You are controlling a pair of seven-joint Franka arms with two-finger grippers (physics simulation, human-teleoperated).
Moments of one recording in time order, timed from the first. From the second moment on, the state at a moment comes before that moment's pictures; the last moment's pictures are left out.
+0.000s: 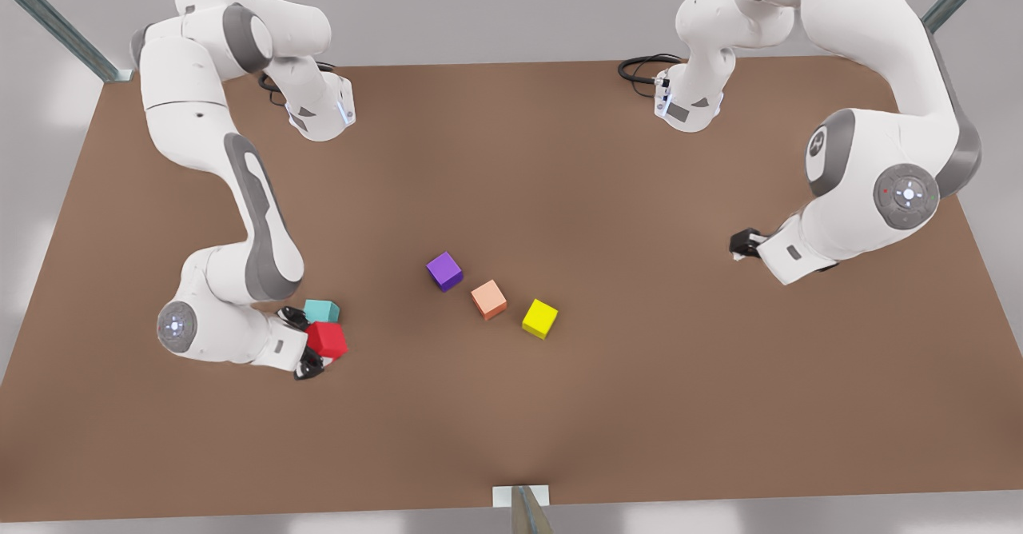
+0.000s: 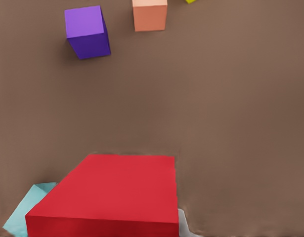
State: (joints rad) left arm -0.08 0.32 -0.08 -1.29 0.03 1.47 0.08; right arm 0.00 0.60 0.15 -1.42 0.14 1.94 -1.93
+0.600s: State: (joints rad) left arm -0.07 0.34 -0.08 -1.28 0.07 1.42 0.00; right arm -0.01 0.39 0.15 -1.92 -0.19 2.28 -1.63
